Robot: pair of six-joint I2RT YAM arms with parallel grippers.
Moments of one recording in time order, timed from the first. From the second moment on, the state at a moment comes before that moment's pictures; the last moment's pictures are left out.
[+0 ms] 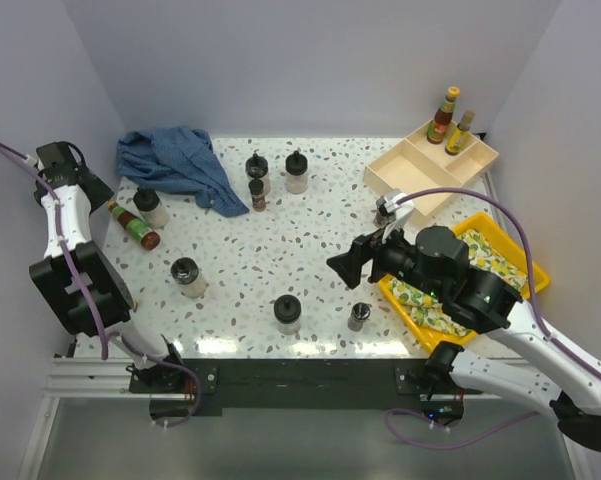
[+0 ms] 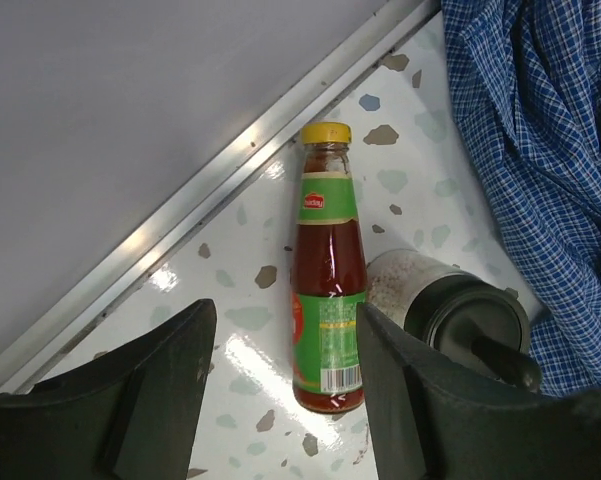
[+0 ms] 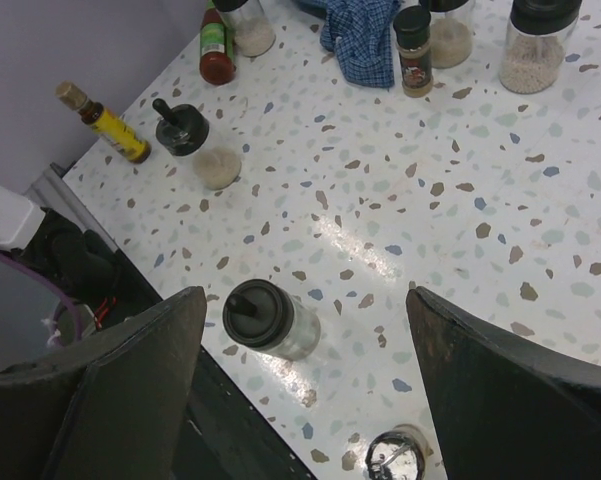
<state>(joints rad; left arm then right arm) 0.50 1.66 1.42 -0.60 -0.13 -0.37 0.90 0.80 0.99 -0.46 0.06 0.35</state>
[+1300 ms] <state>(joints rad) 0.50 2.11 1.58 -0.52 0.05 -0.36 0.90 0.81 0.96 -0.42 0.09 0.28</state>
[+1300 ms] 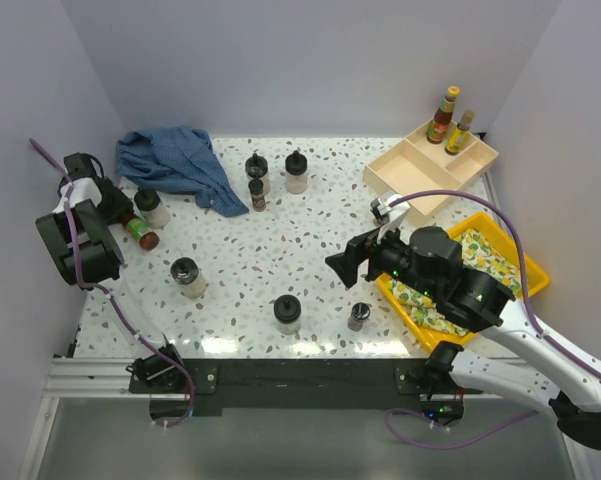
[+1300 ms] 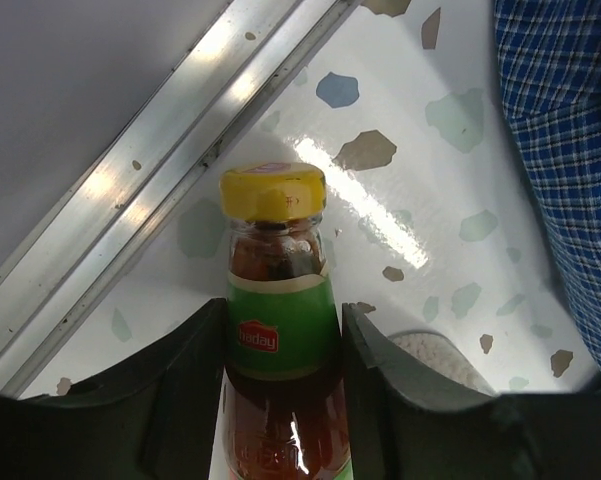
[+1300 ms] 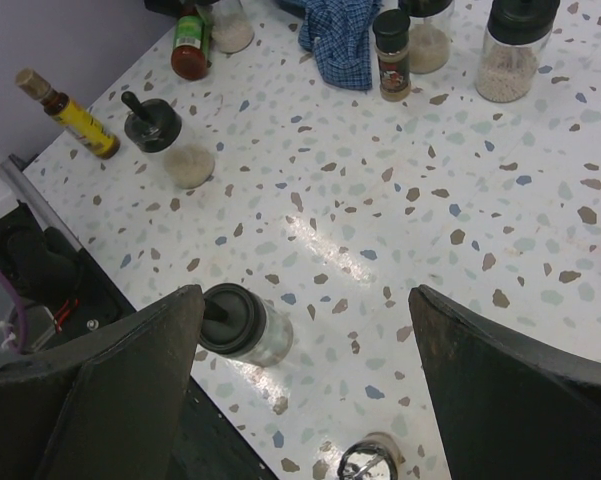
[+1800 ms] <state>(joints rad) 0.48 1.83 1.61 -0.67 -0.04 -0.36 0.90 0.75 1.02 -0.48 0.09 0.32</state>
